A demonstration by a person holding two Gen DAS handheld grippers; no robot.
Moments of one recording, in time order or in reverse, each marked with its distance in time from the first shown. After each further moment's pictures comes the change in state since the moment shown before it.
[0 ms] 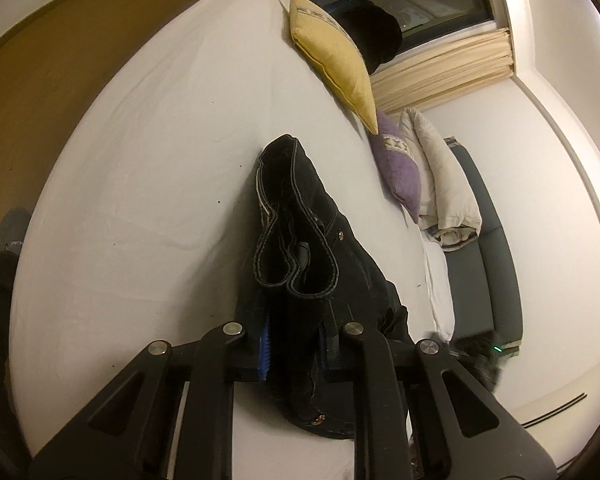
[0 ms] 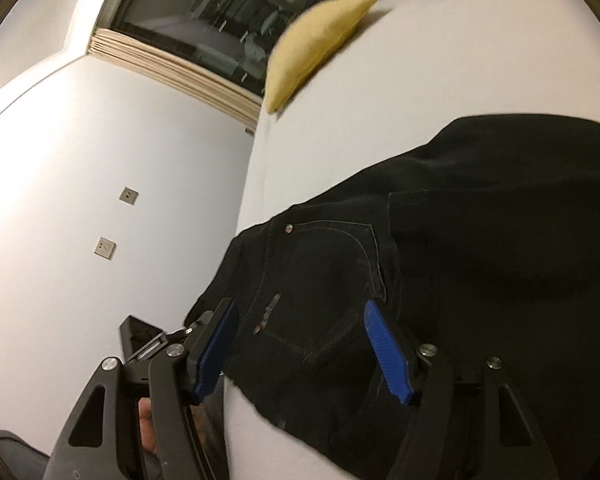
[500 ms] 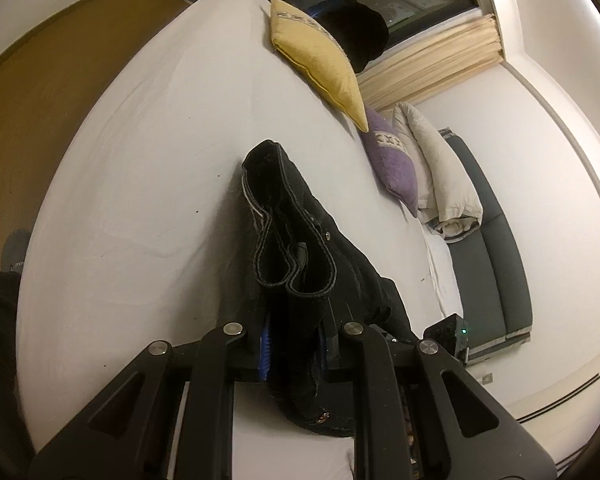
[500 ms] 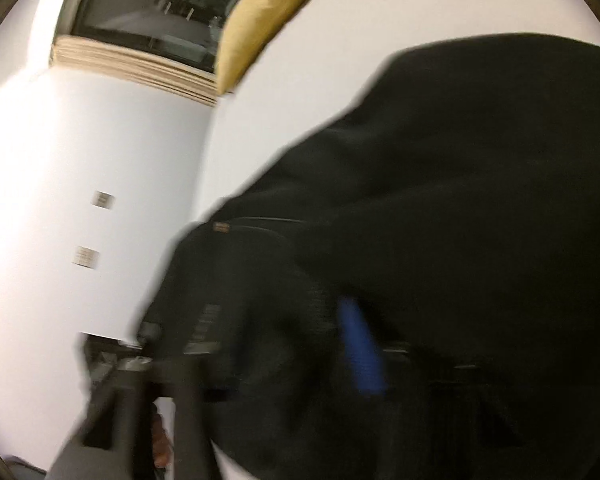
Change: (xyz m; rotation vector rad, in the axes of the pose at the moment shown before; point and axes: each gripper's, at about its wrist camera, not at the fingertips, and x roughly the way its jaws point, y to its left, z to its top) left arm -0.013 -0.024 -0.005 0.082 -0.014 0.010; right arm 0.015 -0.051 0.001 0.104 0.053 -0.048
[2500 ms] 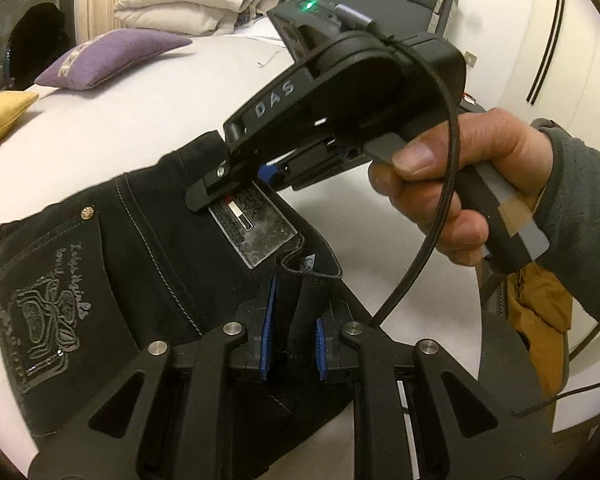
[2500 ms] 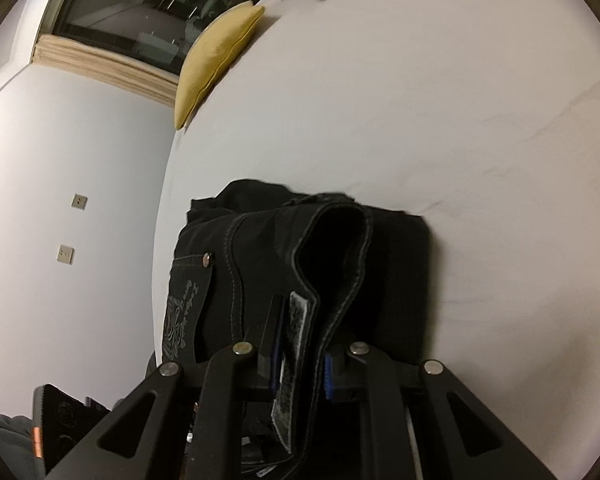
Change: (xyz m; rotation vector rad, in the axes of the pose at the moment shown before) left arm 0.234 -0.337 -0.321 1.124 0.446 -0.065; right arm -0.167 -0.082 0.018 -0.028 0.006 -0.103
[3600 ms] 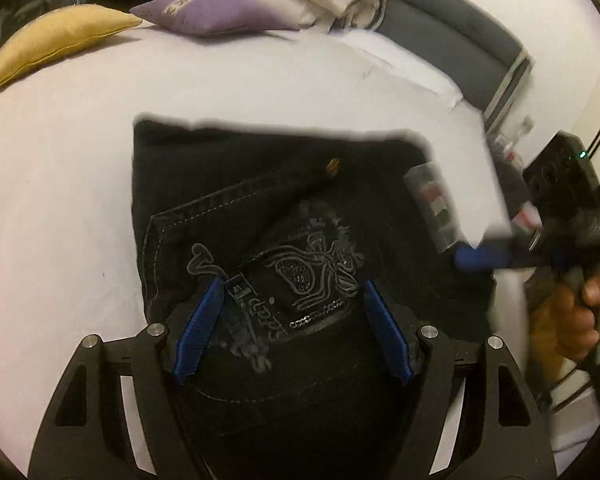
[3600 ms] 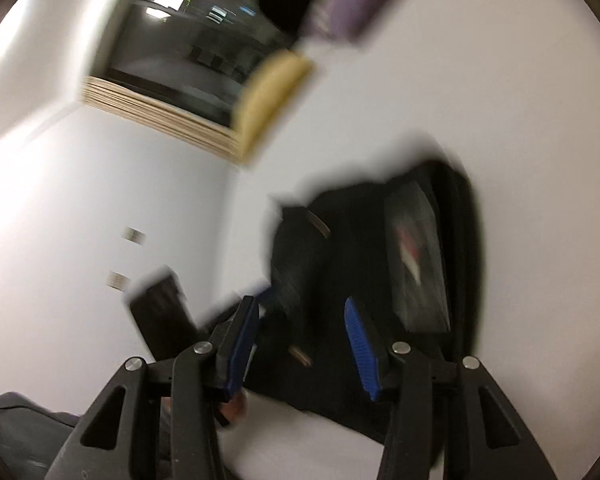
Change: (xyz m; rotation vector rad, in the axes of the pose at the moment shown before) left arm -0.006 0.153 -0.056 -0.276 -0.040 0.080; right arm -0.008 0.015 -0.098 0.107 -0.121 0.082
